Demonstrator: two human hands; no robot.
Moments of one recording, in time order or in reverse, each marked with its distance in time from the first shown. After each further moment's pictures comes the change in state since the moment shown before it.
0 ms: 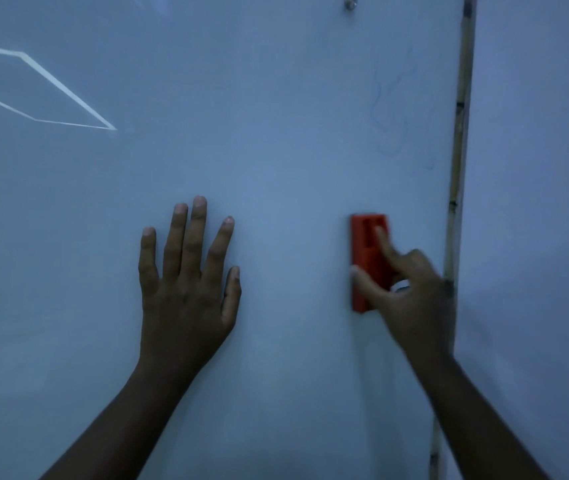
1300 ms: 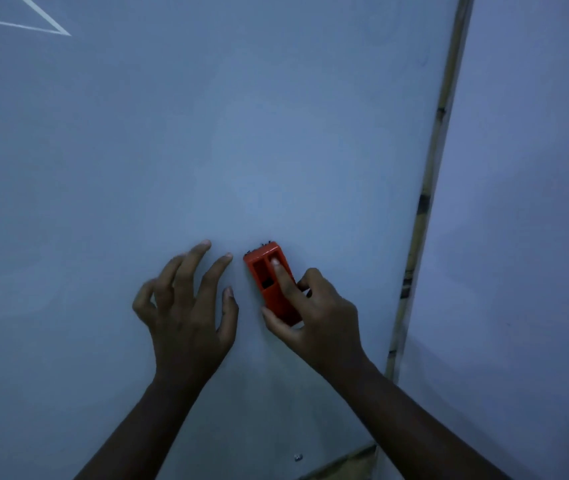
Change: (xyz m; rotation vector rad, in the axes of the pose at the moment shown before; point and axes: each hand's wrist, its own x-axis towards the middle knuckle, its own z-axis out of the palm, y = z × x) left_hand -0.143 0.060 -0.006 -0.136 -0.058 -0.129; right_hand -0.159 0.004 0.026 -0.213 -0.237 -0.434
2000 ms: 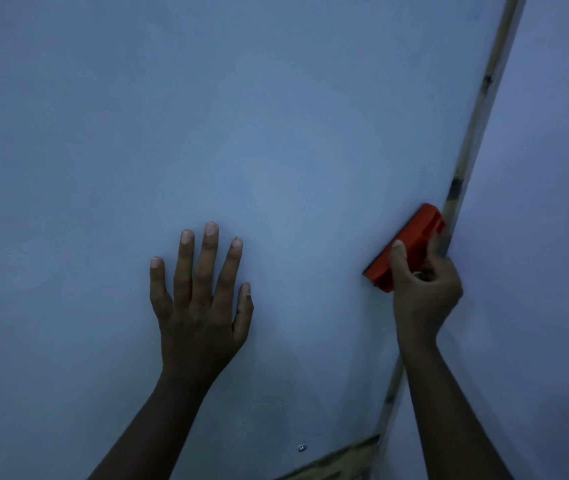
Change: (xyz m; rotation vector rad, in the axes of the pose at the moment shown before) left_hand -0.025 -0.003 0.025 0.076 0.014 0.068; right_hand 0.002 0.094 -0.006 0.244 0.433 0.895
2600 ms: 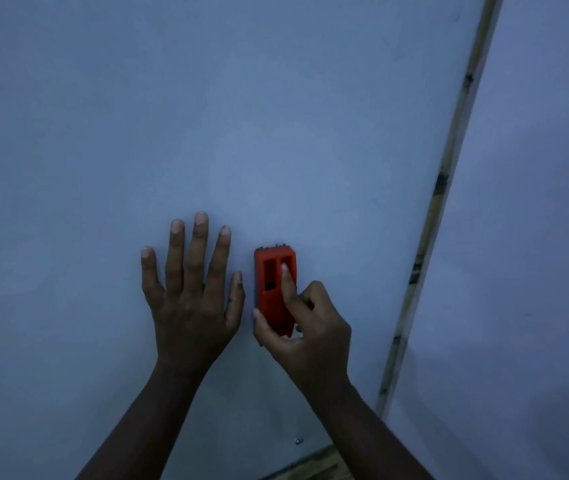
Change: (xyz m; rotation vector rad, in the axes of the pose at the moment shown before) left_hand 0.011 -0.003 -0.003 -0.009 -0.008 0.001; right_hand -0.129 -0.043 0.008 -0.112 -0.433 -0.611
